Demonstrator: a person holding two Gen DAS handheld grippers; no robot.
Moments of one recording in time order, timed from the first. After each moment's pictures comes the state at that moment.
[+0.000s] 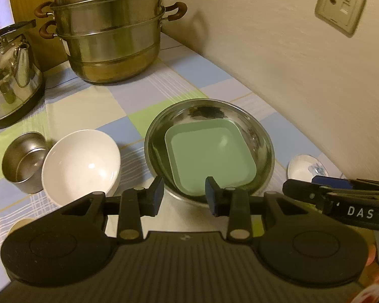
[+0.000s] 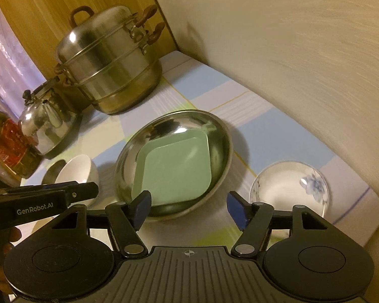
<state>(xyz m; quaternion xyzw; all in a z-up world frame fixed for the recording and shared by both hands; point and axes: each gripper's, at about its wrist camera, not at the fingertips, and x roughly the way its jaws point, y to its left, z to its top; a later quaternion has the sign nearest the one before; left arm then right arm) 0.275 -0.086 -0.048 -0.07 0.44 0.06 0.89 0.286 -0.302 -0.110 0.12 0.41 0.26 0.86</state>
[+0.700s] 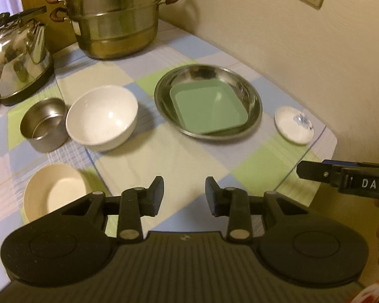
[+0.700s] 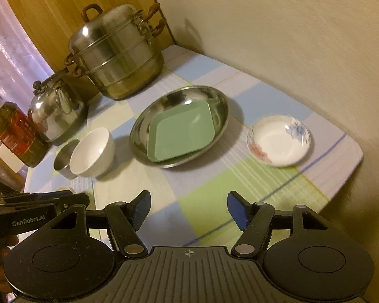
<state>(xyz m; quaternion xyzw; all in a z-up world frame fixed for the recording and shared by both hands) 0.183 -0.078 -0.045 -0.05 0.46 0.03 0.88 0.194 -0.310 -0.102 0.13 0.42 0.23 0.86</state>
